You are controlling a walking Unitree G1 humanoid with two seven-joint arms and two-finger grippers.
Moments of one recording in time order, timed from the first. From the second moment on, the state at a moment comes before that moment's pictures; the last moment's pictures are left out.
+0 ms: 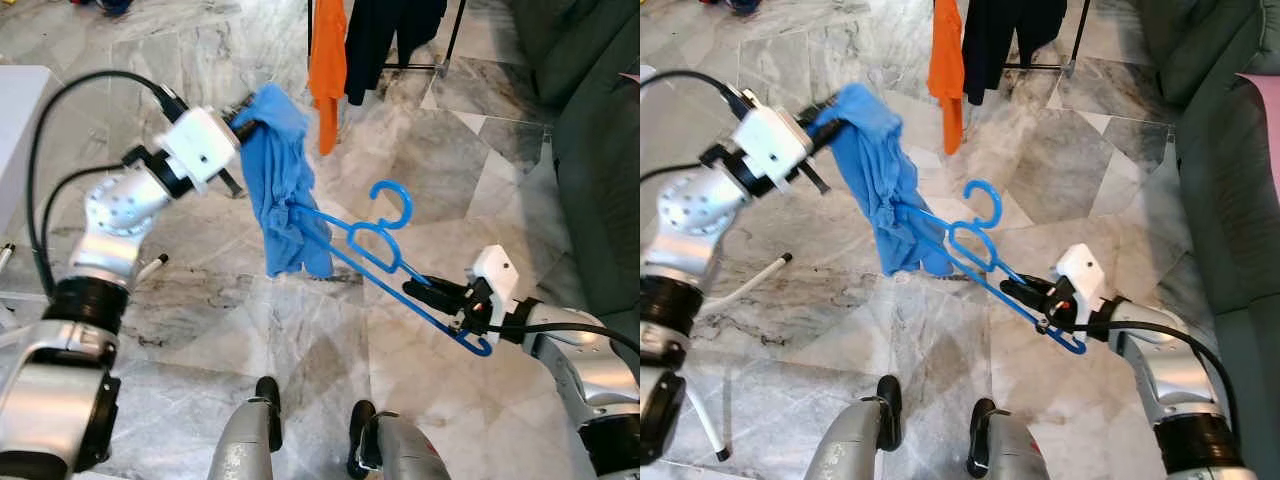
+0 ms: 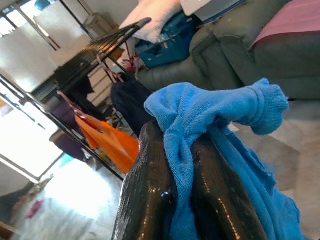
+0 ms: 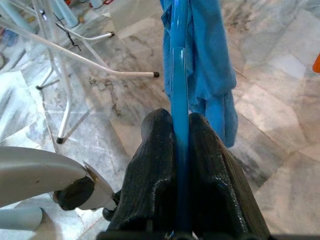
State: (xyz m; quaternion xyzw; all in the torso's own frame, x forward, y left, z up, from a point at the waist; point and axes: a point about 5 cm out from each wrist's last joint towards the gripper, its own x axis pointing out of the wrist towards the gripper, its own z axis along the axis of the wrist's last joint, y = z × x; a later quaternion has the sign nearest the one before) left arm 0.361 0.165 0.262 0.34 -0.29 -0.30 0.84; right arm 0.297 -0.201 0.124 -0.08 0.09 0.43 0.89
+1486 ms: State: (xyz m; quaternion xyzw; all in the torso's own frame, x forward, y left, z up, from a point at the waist) left arm 0.358 0.157 0.237 0.34 -0.22 -0.31 0.86; right arm 0.309 -0.199 0.120 -0.12 0.11 0.42 0.89
